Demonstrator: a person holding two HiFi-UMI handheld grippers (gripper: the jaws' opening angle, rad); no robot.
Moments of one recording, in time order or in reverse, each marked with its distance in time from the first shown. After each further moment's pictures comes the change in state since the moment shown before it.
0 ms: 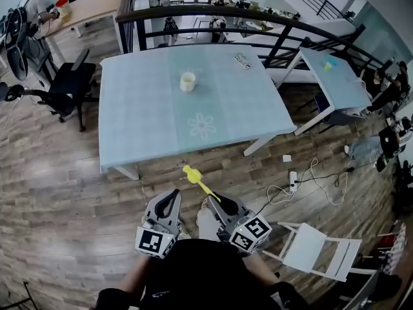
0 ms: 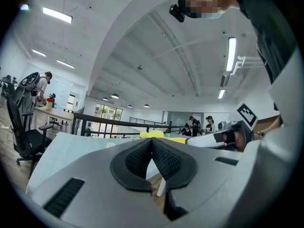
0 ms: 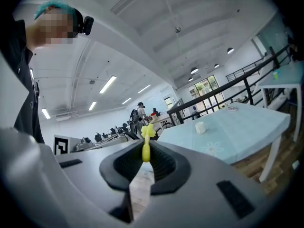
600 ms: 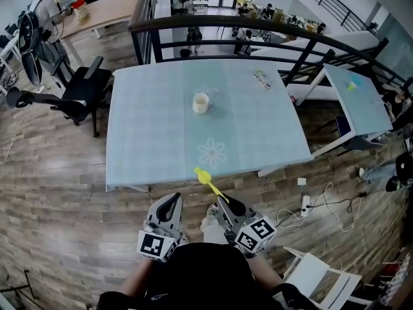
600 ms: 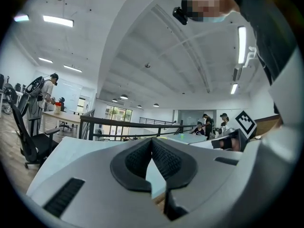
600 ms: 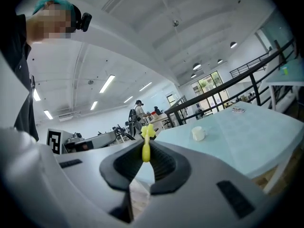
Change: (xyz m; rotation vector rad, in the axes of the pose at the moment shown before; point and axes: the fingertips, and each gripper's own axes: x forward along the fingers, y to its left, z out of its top) left arm 0.106 0.058 0.012 0.007 0.016 0.131; right arm 0.073 -0.120 0.044 0.008 0.029 0.041
